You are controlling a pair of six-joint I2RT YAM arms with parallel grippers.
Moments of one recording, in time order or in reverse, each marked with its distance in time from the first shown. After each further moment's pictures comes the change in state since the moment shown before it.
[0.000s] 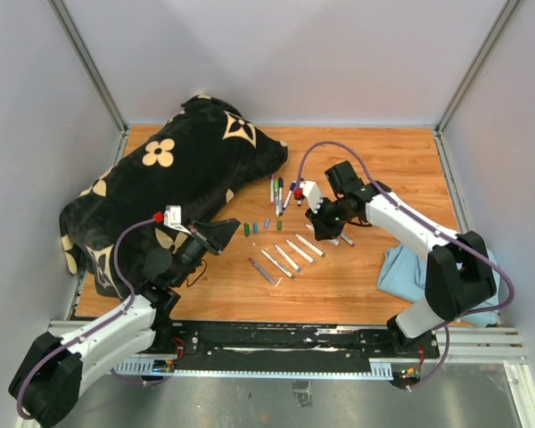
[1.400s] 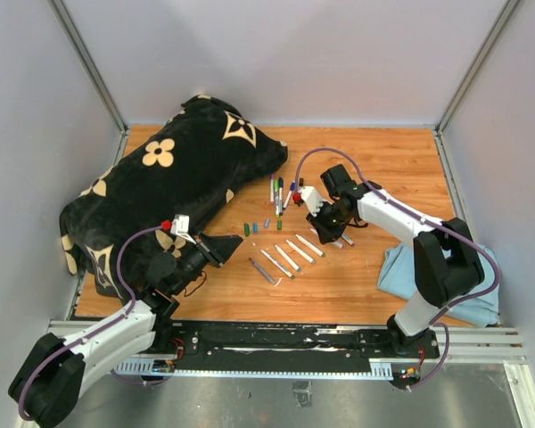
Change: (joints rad) left arm 0.000 -0.046 -0.102 -0.085 0.075 -0.010; right arm -0.010 0.100 0.000 0.000 0.112 0.006
